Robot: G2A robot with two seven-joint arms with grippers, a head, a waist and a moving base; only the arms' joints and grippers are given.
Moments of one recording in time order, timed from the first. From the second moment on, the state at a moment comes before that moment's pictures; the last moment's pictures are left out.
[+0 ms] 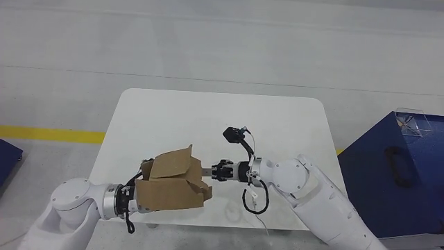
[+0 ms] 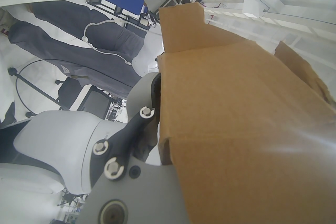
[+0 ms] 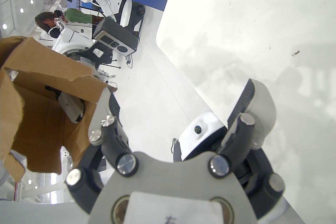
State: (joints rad) left arm 1.36 -0.97 -1.39 -1.76 -0.70 0.41 -1.21; right arm -0.97 -1.12 0.89 -1.69 -0.09 0.13 0.85
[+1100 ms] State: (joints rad) left arm 1.31 -0.97 -1.30 -1.69 -0.76 0.50 -1.17; right arm -1.10 -1.09 1.02 -1.88 -0.11 0.13 0.86
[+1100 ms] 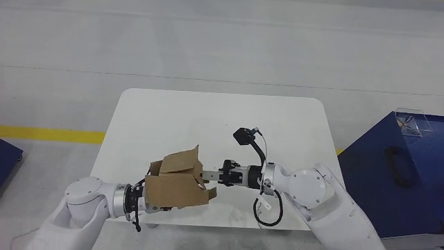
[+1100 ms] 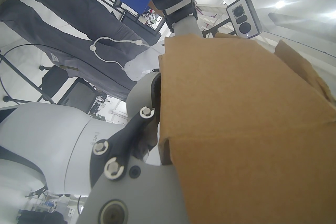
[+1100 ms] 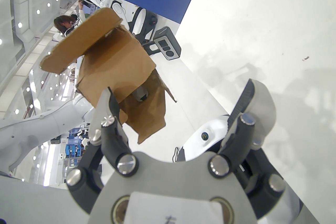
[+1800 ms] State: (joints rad) left arm 1.32 -0.97 -1.29 -1.70 -0.72 0.32 -1.13; right arm -1.09 -1.09 1.01 -1.84 -0.10 0.12 0.87
